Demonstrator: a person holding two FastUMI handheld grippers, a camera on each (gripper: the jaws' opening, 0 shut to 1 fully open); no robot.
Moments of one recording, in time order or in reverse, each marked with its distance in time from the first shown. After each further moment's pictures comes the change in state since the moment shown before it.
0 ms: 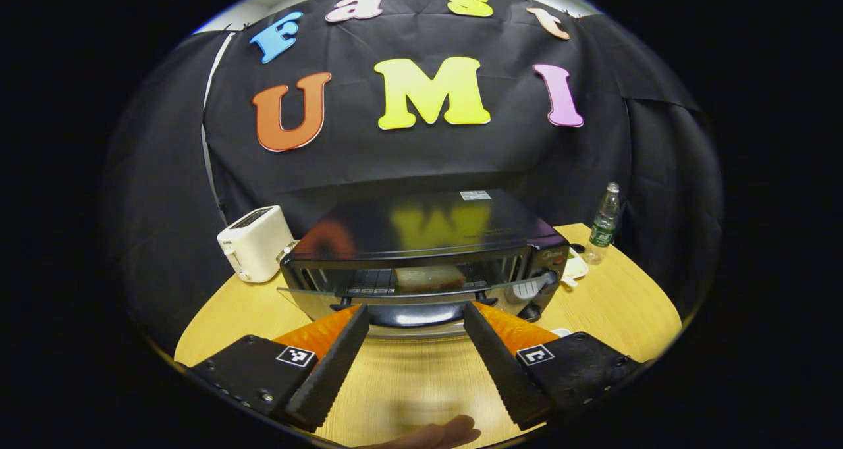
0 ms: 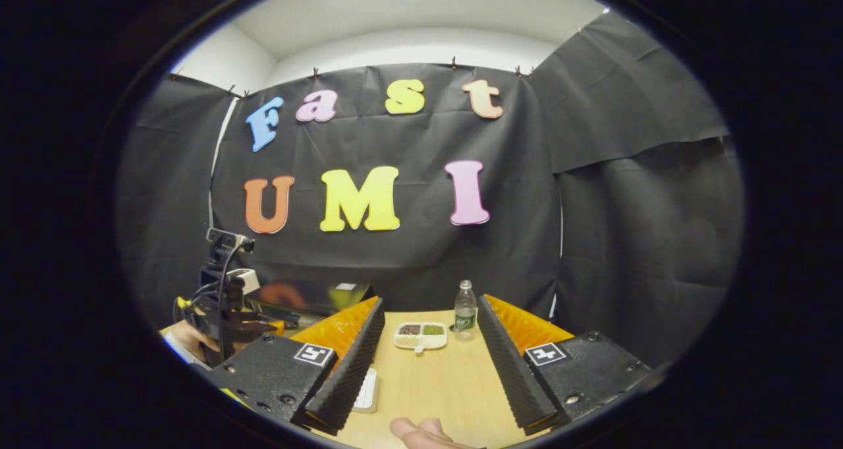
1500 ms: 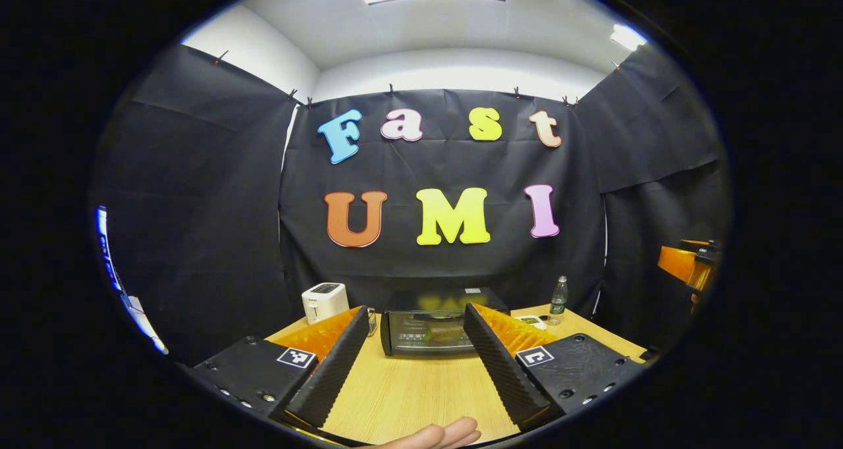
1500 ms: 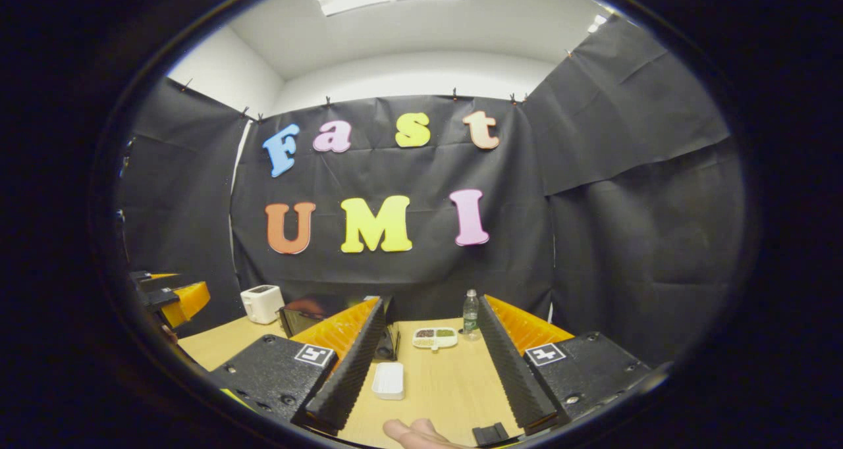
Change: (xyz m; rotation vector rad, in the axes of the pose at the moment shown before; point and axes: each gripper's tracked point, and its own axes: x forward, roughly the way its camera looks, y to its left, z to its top) left arm -0.342 0.047 0.033 -0.061 -0.486 0.079; right arm -0.142 0.043 0.019 0.004 -0.105 0.016
